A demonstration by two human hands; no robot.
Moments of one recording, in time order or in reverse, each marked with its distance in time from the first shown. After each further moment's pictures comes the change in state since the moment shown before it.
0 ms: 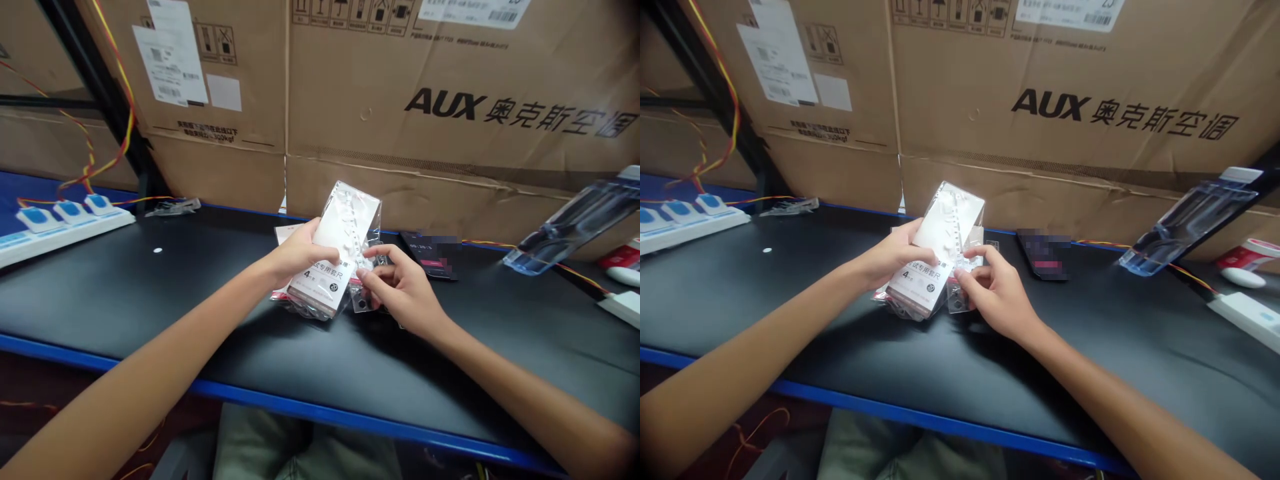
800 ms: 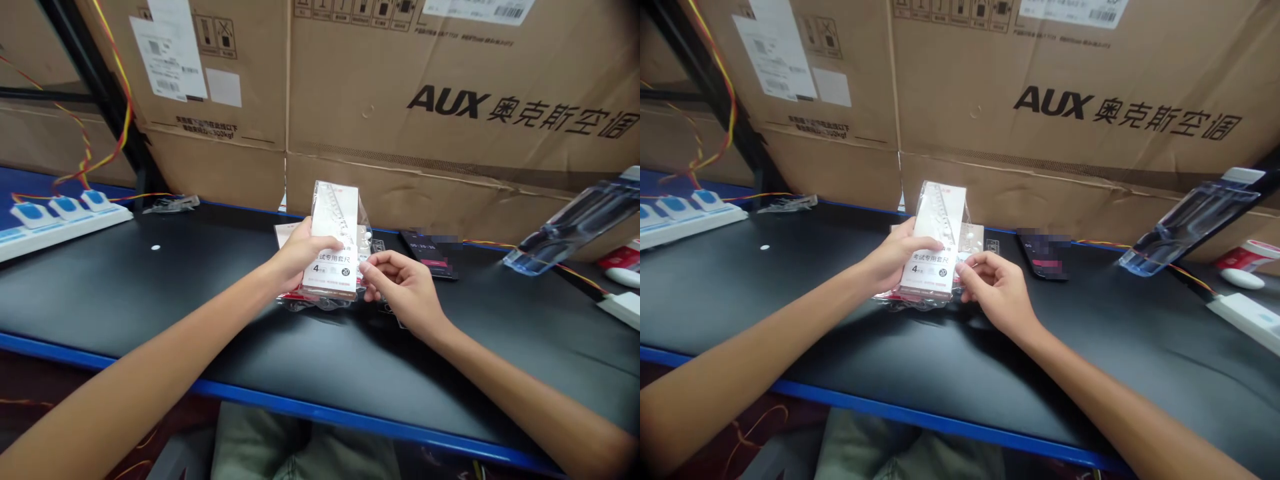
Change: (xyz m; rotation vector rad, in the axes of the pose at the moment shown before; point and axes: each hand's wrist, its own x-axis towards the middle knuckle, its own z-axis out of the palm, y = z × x) left_hand 0.003 -0.007 0.010 -0.274 0.138 -0.036; right_hand 0.002 0.002 0.005 0.131 0.114 0.023
